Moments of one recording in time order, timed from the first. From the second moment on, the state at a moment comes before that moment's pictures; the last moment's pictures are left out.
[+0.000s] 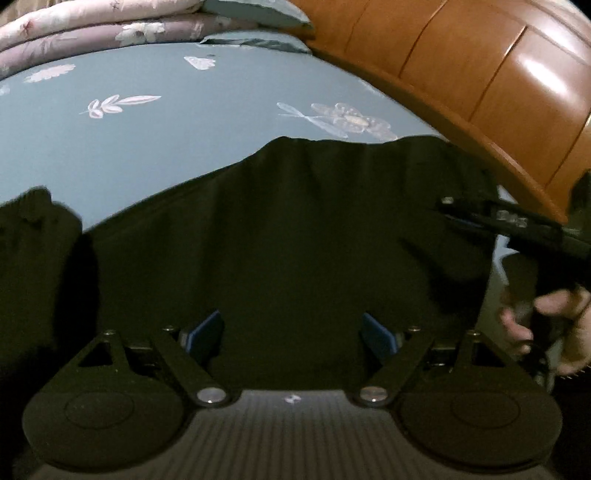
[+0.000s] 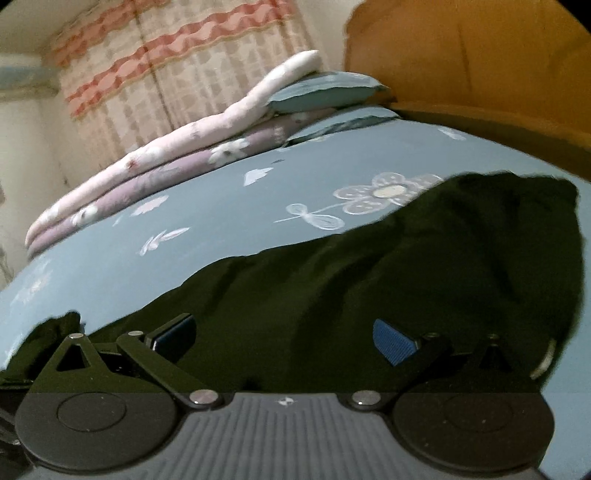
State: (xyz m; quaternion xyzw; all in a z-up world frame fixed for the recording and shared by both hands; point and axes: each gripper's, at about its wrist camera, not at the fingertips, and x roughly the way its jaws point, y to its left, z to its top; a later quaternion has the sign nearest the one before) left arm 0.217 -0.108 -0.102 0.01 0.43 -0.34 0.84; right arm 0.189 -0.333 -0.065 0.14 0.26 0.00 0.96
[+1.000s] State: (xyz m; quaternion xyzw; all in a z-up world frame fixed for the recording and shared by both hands) left arm 0.253 -0.082 -0.058 0.10 0.41 -0.36 0.83; right arm 0.187 -0.314 -0.062 0.10 0.25 0.08 0.96
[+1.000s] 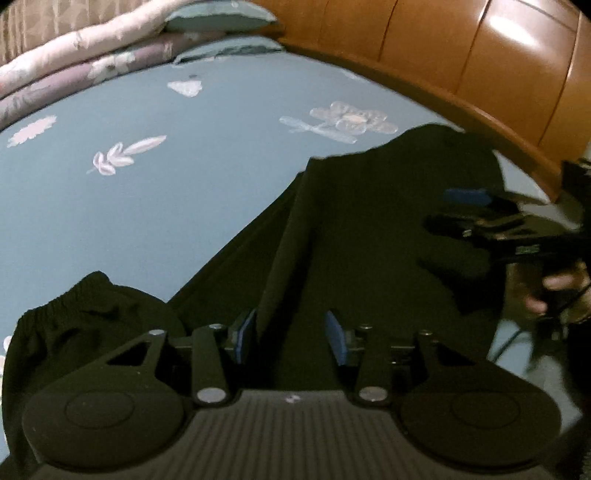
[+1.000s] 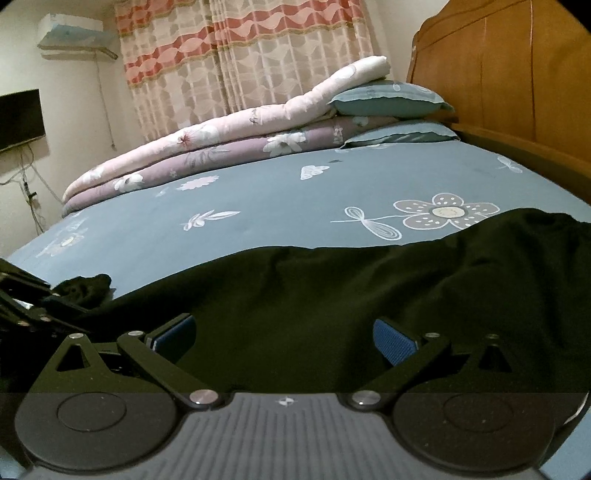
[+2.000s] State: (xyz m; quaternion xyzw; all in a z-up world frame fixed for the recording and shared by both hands) left arm 0.303 -0.094 -0.080 0.15 0.45 -0.32 0.82; right arm 0.182 -0.313 -0.056 0.13 0.25 0.11 0.95
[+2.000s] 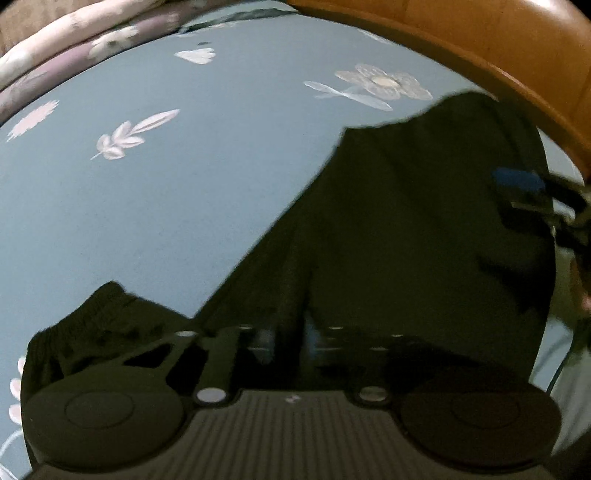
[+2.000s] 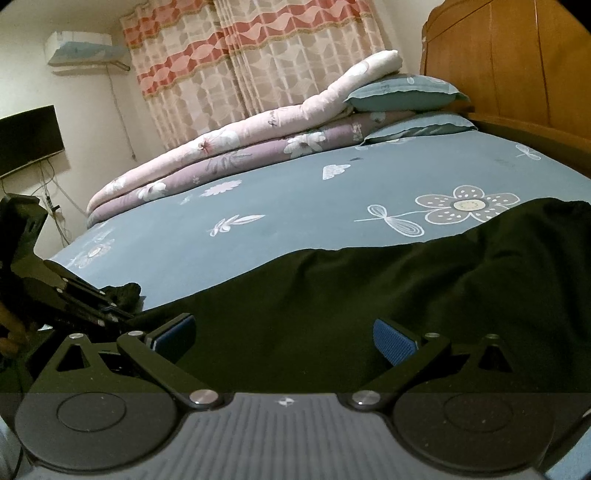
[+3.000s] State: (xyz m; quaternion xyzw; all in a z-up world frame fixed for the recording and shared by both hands) left arm 0.285 -0.068 -0.043 0.00 0.46 -0.32 0.83; right arm 0.179 -0.310 -0.052 0.15 0.25 0.19 0.94
